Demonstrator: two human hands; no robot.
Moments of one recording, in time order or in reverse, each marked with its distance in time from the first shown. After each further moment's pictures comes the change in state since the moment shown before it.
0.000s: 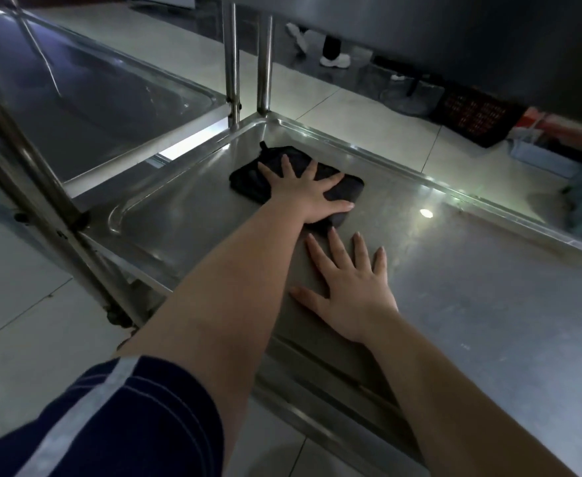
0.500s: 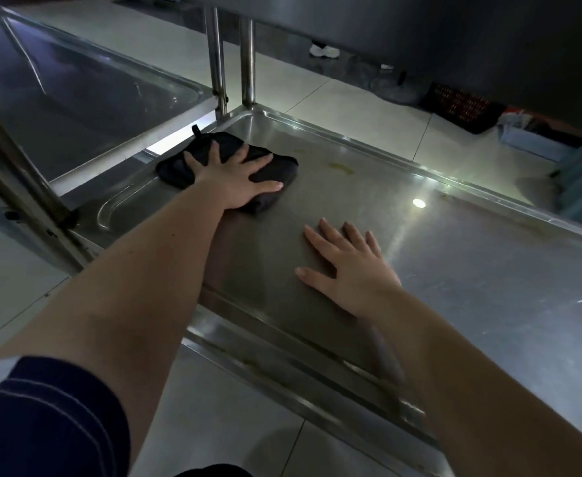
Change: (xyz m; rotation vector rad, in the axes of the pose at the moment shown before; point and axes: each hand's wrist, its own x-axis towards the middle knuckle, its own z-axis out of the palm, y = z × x) left_hand -0.024 -0.087 -0.001 -0.019 0.004 -0.141; right_hand -0.006 0.022 -0.005 0.116 0.017 -0.015
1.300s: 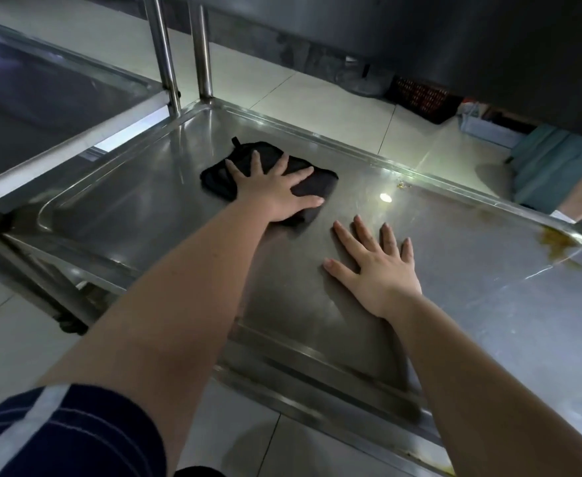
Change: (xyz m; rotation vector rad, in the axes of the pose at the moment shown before) left_hand -0.007 0.133 0.013 -0.007 0.003 0.182; right_hand -0.039 0.081 0.005 0.023 0.047 0.272
